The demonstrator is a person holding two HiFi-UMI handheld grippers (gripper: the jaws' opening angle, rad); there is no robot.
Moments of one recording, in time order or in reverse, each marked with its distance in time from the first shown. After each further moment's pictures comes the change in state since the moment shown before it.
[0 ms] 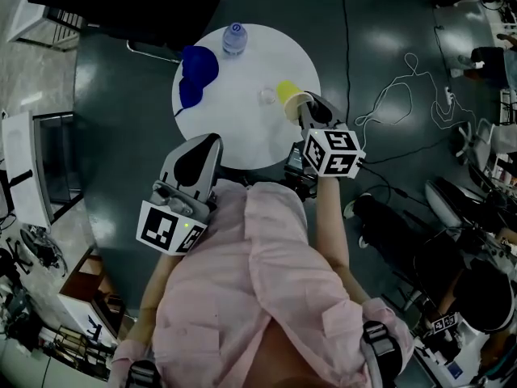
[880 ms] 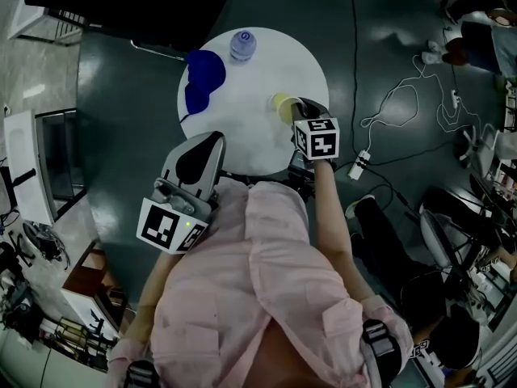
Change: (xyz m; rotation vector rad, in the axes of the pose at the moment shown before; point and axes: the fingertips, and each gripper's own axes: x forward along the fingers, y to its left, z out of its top) left arm 0.024 0.031 0.004 -0.005 0.031 0.002; right arm 0.079 -0.014 -0.077 -0.104 0.310 0.018
